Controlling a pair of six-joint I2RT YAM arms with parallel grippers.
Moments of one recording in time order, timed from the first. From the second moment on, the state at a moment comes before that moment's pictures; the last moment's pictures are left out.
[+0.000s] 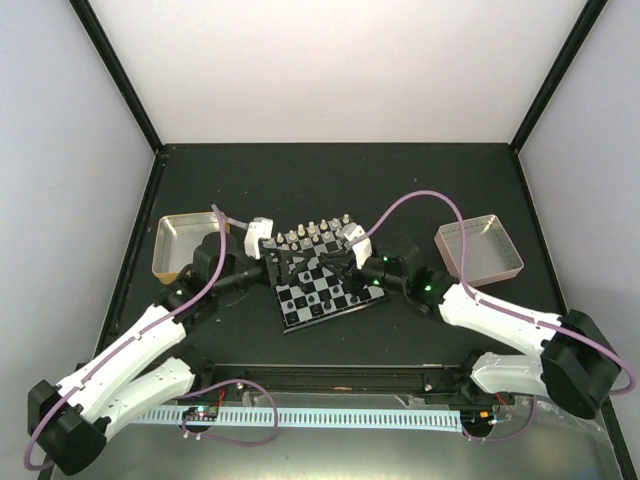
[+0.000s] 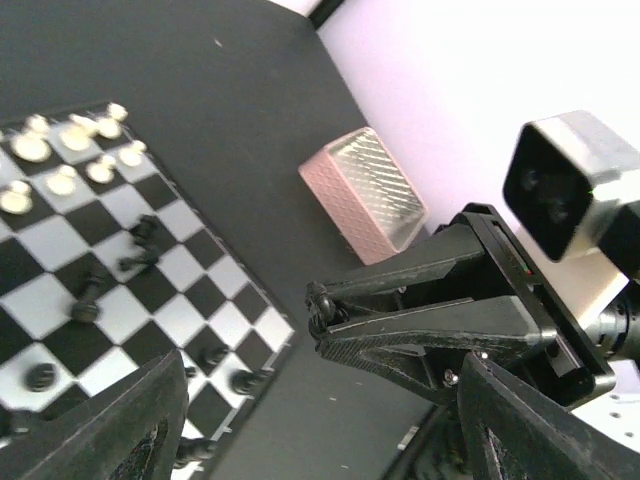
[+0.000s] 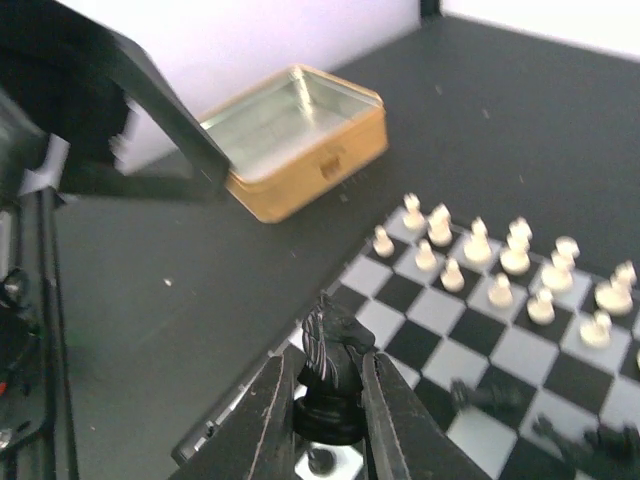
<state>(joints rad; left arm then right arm) -0.59 0.81 0.63 -0.18 0.35 -0.66 0.84 1.22 0.66 0.15 -0.25 0.15</state>
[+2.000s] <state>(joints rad) -1.02 1.03 0.62 -0.42 -0.18 -0.60 0.81 1.13 0.62 -0.04 0.26 0.58</state>
